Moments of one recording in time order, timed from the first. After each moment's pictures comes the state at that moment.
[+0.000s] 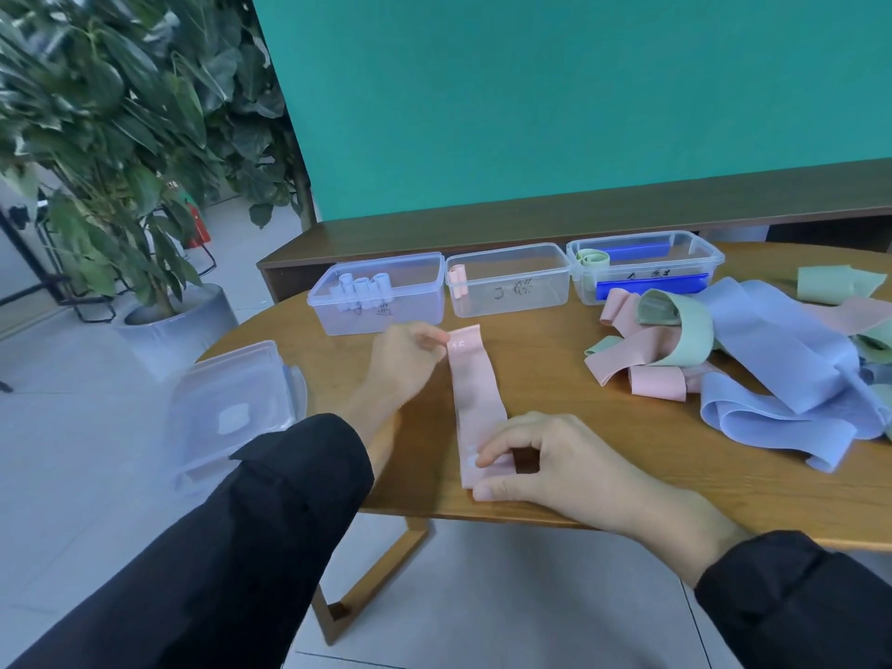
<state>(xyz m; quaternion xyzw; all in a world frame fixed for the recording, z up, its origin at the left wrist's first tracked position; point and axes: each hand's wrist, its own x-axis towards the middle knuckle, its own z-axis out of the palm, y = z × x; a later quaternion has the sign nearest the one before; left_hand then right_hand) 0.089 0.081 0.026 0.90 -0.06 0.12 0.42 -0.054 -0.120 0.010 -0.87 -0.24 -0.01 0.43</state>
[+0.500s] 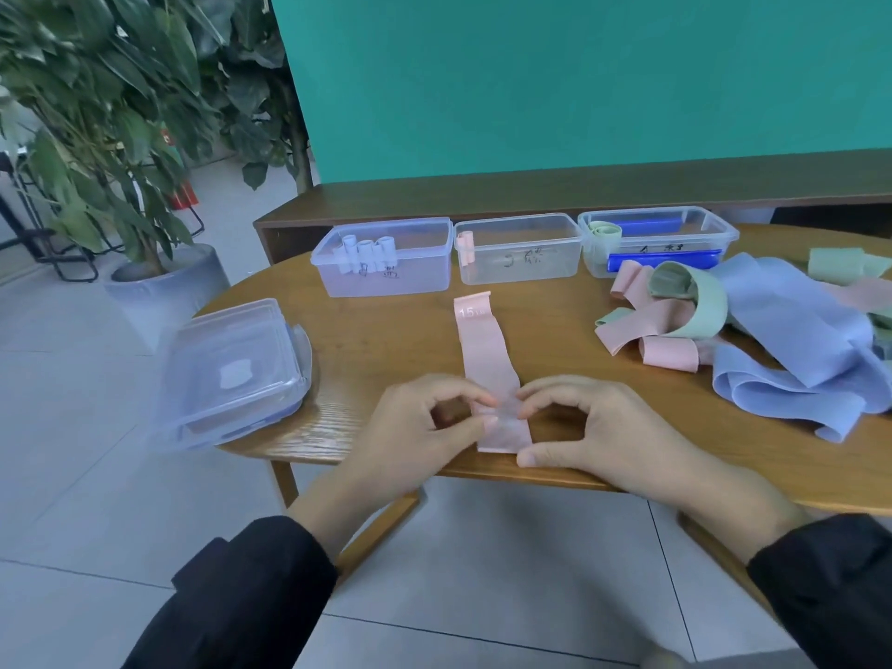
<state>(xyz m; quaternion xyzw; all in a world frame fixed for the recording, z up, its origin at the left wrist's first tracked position) -0.050 0.099 0.007 0.86 -0.23 0.07 0.44 -0.063 -0.138 0.005 -0.90 -0.21 -0.05 0.39</state>
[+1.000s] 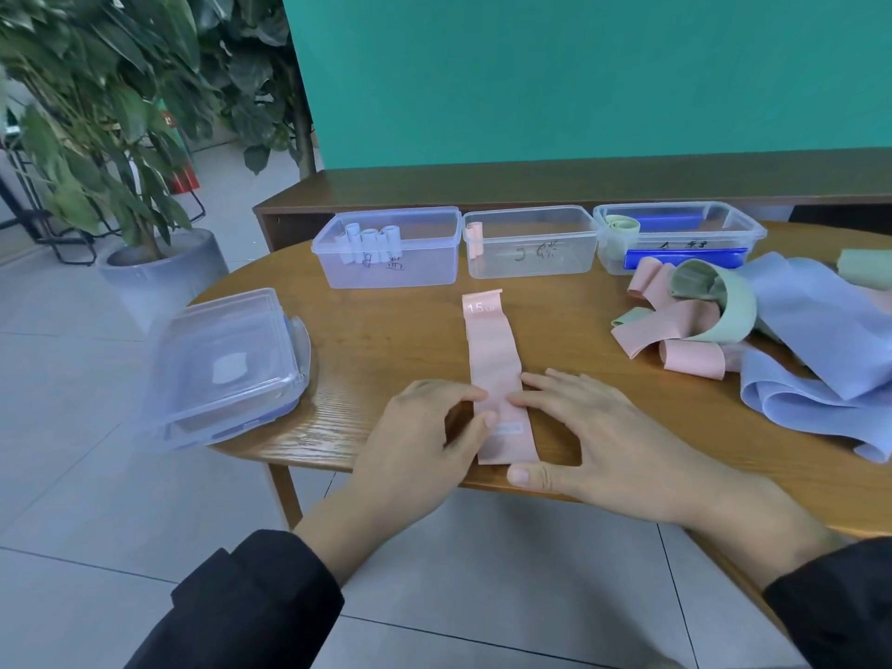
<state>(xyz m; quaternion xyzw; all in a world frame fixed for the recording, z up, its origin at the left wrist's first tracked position) -0.045 0.098 -0.010 0.92 -0.19 0.14 0.31 -0.054 -0.128 0.007 -0.96 -0.22 0.04 0.16</state>
